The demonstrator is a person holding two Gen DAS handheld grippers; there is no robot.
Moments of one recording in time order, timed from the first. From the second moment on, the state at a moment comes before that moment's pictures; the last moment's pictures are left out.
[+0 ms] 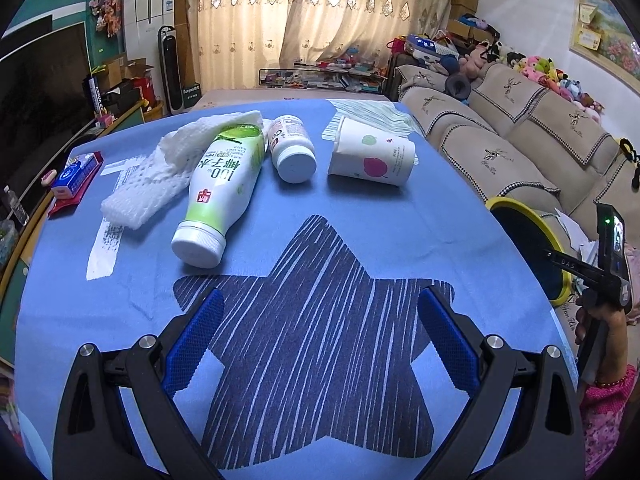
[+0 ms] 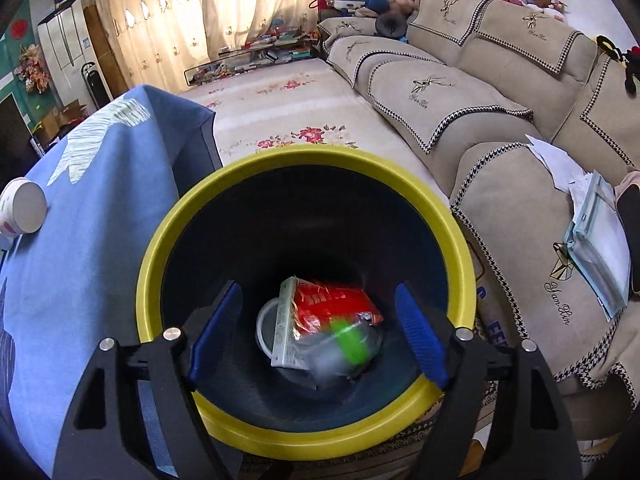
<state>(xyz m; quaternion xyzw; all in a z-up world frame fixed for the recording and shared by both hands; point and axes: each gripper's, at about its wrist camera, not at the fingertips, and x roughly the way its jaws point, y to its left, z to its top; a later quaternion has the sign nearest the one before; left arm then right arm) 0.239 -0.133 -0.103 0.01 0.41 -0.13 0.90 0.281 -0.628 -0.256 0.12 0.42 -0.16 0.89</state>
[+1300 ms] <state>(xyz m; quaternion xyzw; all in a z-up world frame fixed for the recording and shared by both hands) 0.422 -0.108 -0.127 0.04 0.44 -0.09 0.89 0.292 -0.599 -0.262 0.12 0.43 -0.13 0.89</state>
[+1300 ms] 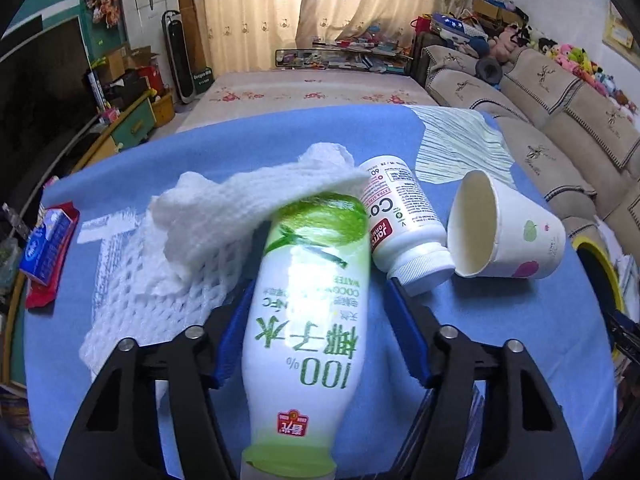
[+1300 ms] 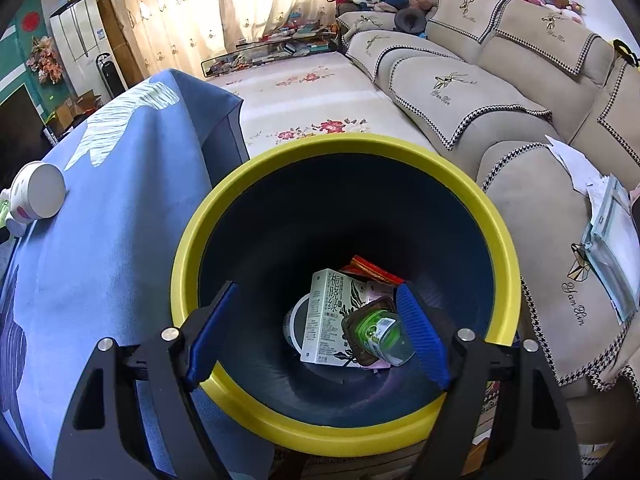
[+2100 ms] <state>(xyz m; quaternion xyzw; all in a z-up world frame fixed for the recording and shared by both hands) 0.265 -0.126 -0.096 0.03 0.44 -0.19 0.88 0.259 -0.600 -0.244 0.14 0.40 -0.11 0.90</state>
